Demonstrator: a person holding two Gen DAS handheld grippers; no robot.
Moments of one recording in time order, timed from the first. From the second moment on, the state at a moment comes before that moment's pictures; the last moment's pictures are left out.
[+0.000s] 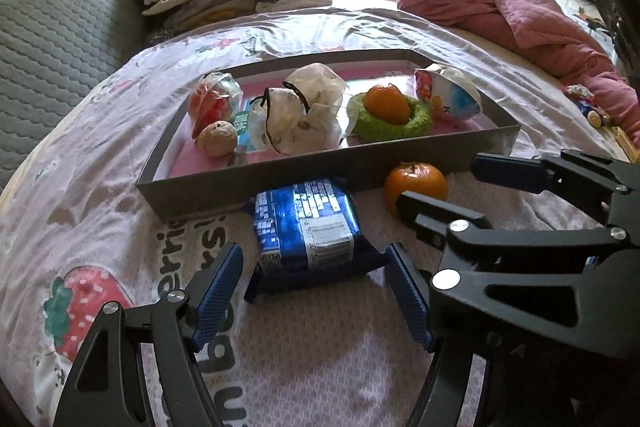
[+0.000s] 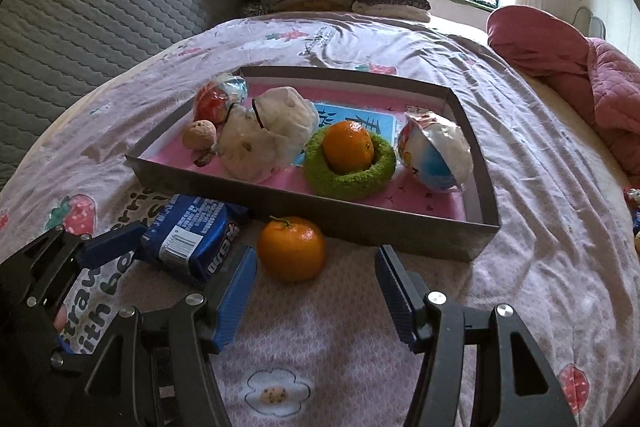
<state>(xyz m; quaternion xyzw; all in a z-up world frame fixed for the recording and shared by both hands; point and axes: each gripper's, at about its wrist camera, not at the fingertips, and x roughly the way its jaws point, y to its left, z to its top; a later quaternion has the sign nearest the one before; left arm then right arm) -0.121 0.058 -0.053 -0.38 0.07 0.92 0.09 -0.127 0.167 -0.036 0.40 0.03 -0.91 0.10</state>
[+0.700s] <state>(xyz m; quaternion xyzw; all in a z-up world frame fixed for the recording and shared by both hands) -0.151 0.037 -0.060 -0.41 0.01 0.91 0.09 -0.144 0.170 -0.040 0.41 -0.01 -0.90 0.13</state>
